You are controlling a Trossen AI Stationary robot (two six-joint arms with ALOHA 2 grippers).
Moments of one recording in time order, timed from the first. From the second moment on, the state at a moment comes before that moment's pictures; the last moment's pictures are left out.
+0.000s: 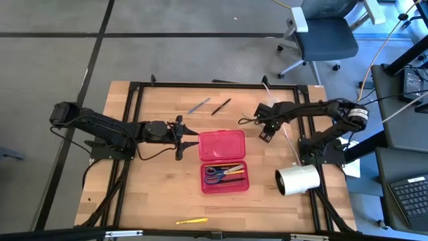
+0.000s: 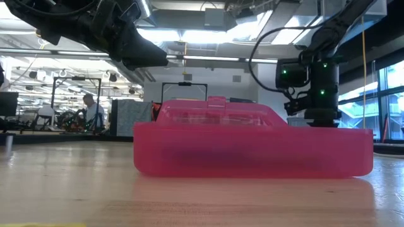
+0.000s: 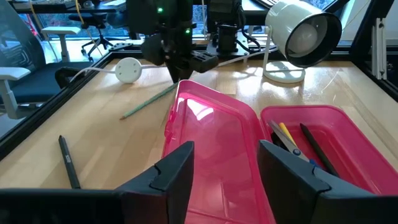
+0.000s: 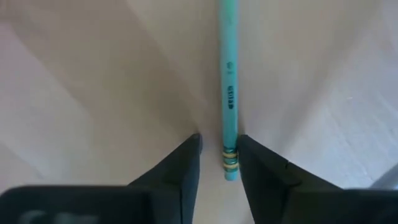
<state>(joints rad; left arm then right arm) -0.05 1.14 0.43 0.44 -0.16 -0.04 -0.41 1.53 0.68 -0.70 0.04 0.18</state>
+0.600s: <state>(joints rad) -0.05 1.14 0.43 0.44 -0.16 -0.04 -0.36 1.53 0.68 -0.70 0.08 0.23</state>
